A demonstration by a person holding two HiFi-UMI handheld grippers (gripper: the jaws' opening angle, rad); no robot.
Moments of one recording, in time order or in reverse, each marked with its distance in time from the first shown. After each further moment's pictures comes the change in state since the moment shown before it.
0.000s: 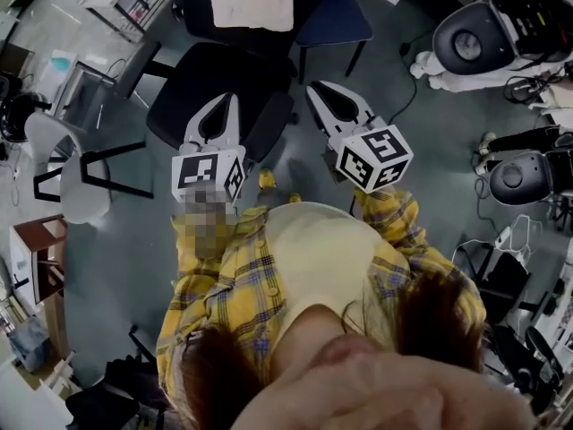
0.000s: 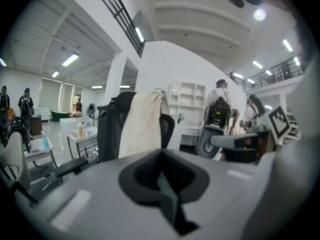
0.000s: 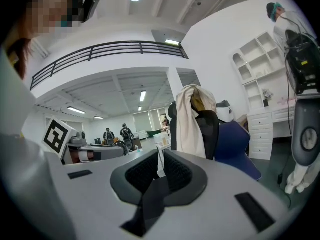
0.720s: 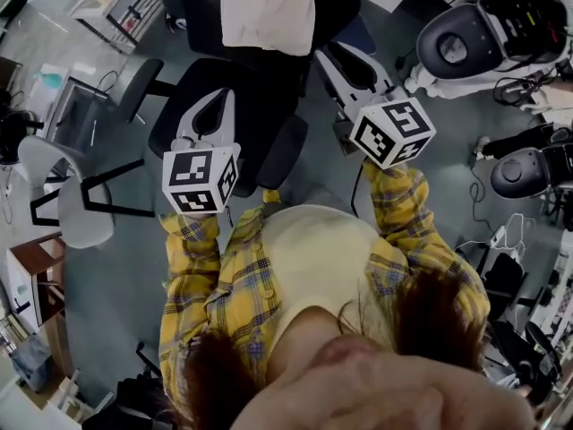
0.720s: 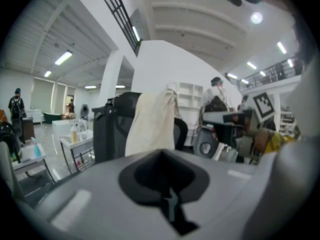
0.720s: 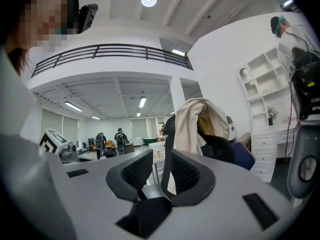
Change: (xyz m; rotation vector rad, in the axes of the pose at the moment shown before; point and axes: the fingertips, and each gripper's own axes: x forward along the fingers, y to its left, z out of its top) left arm 0.053 0.071 0.033 0.037 -0.003 -0.074; right arm 0.092 -0.033 0.091 -0.108 -0.116 -0.044
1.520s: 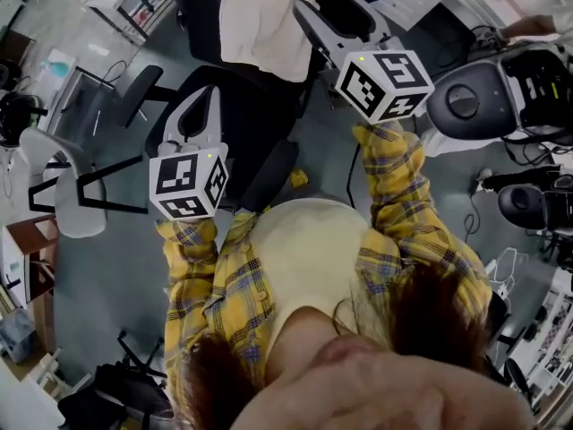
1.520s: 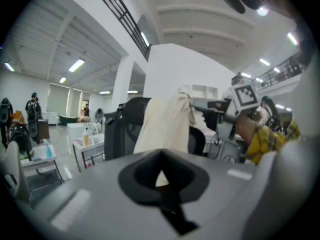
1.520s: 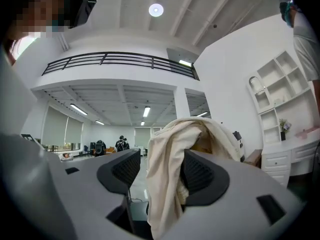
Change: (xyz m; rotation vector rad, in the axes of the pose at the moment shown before) left arm 0.055 0.011 0.045 -0.037 -0.050 0.181; right arm 0.098 -0.084 0.089 -0.070 -0.128 0.076
